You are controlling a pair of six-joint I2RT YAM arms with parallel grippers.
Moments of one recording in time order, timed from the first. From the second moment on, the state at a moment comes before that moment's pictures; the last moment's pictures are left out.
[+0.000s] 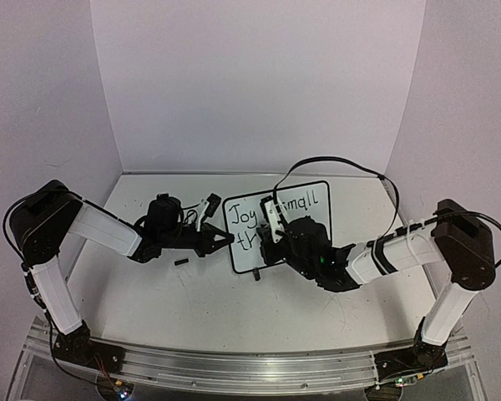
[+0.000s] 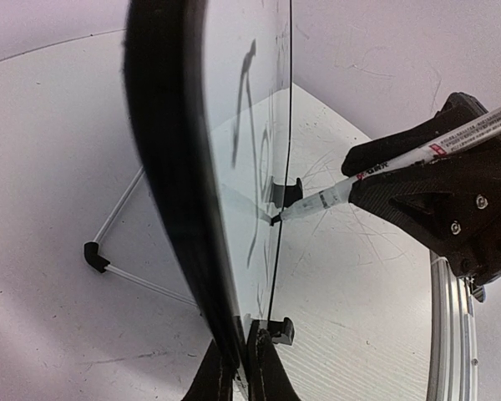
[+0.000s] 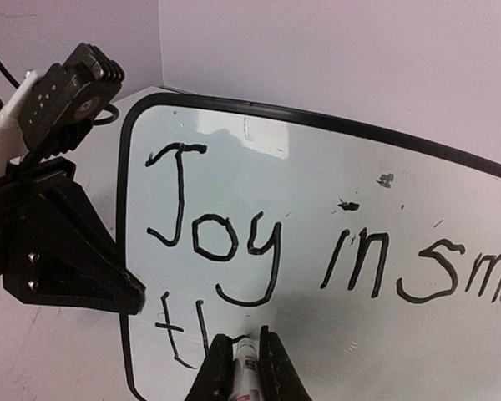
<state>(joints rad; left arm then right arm) -0.66 1.78 0.78 0.63 0.58 -0.20 1.01 1.76 0.87 0.60 0.42 0.07</state>
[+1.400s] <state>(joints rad) -0.66 1.78 0.78 0.63 0.58 -0.20 0.97 1.69 0.84 0.60 0.36 0.07</state>
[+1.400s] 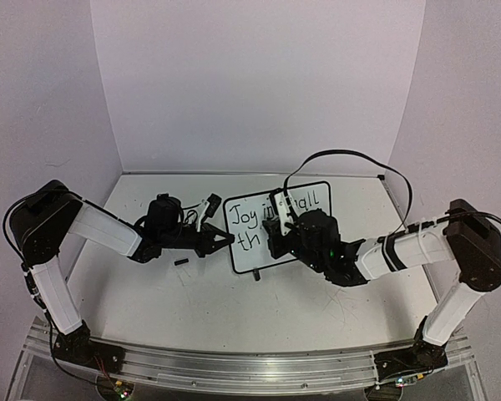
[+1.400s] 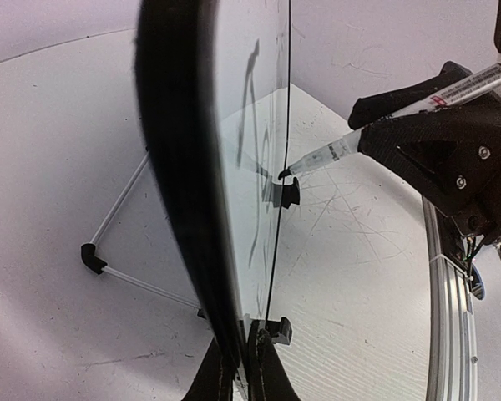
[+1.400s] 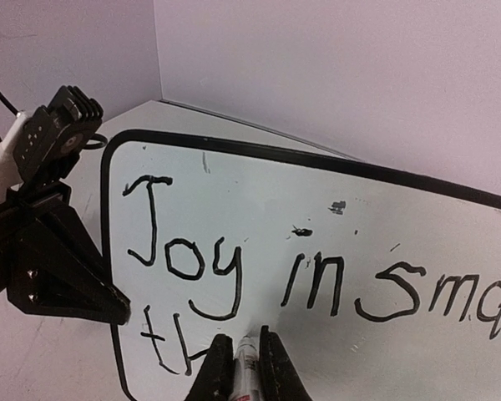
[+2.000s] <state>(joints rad) -0.66 1.78 0.78 0.62 0.58 -0.20 0.98 1.73 0.87 0.61 0.37 0.08</state>
